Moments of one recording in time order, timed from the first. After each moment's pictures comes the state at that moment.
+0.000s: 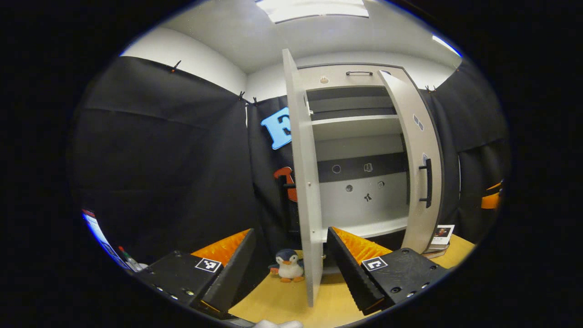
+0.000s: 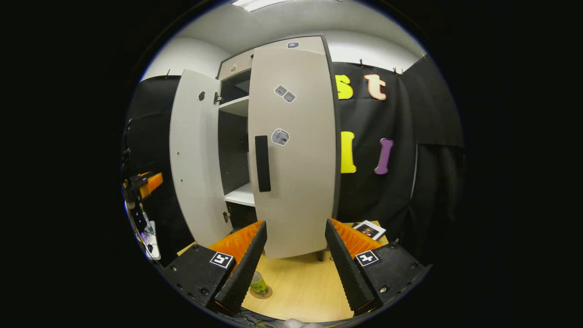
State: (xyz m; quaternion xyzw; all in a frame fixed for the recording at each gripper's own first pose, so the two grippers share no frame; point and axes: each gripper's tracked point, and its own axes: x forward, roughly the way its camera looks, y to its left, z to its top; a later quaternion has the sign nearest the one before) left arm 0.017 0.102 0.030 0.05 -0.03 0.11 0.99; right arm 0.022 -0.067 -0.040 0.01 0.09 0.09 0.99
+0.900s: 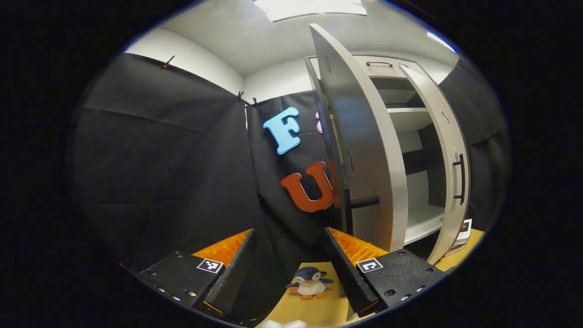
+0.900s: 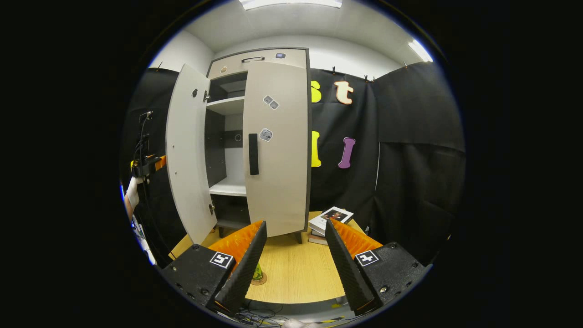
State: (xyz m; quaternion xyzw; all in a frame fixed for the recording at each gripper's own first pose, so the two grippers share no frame) left arm 0.112 0.180 0.042 0.06 -0.05 0.10 0.99; right arm -0.077 -0.057 -0.048 0.01 0.08 -0.03 1.00
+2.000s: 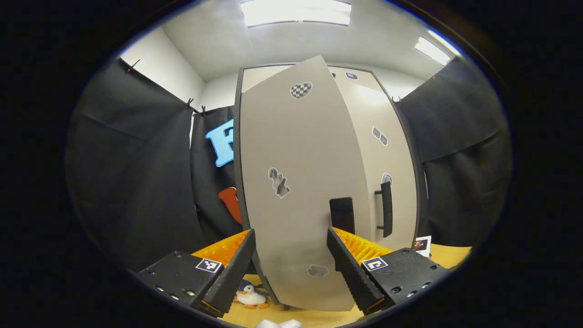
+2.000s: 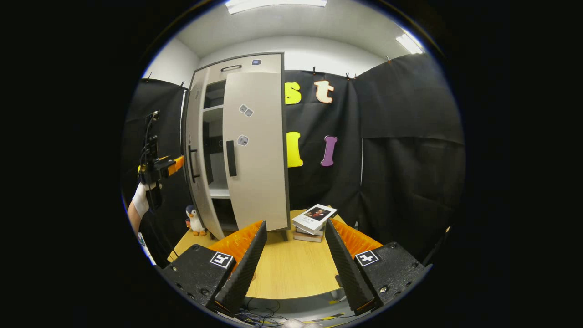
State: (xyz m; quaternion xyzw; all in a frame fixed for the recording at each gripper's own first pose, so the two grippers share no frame) left arm 0.139 -0.013 0.073 0.04 -0.08 -0.05 0.99; right arm -0.115 -0.124 -0.035 0.04 0.07 -0.09 0.99
